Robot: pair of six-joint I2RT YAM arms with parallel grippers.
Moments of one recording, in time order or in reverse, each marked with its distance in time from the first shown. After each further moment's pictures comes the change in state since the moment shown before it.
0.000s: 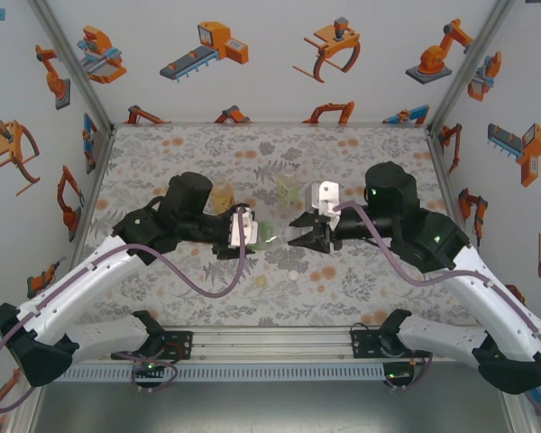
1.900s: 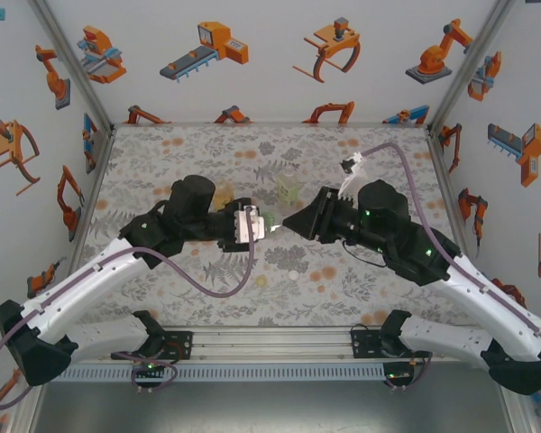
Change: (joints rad) left arm -0.032 -0.002 -0.074 0.178 -0.191 -0.027; right arm 0.086 -0.058 -0.167 0.134 0.630 1.356
